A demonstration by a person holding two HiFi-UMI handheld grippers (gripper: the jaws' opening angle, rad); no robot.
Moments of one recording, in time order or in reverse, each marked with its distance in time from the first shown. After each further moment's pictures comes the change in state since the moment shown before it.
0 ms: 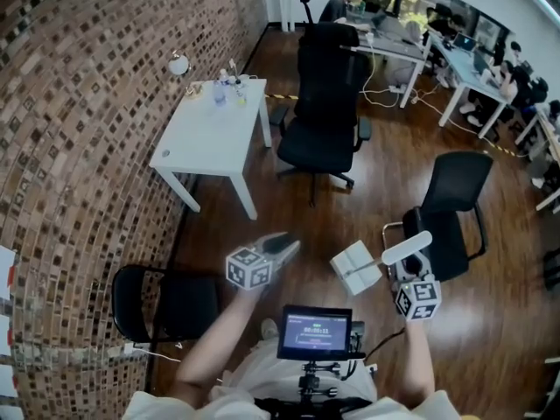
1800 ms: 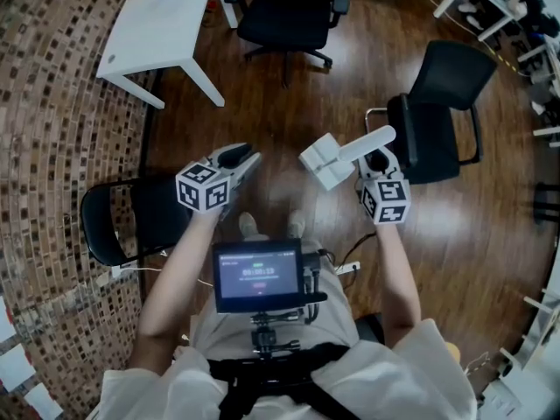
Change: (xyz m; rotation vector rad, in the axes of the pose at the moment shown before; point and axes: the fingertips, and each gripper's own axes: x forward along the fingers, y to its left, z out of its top) left arm 0.035 -0.002 -0.073 -0.059 0.188 0.080; right arm 0.072 -0.020 -0.087 0.025 0.102 0.088
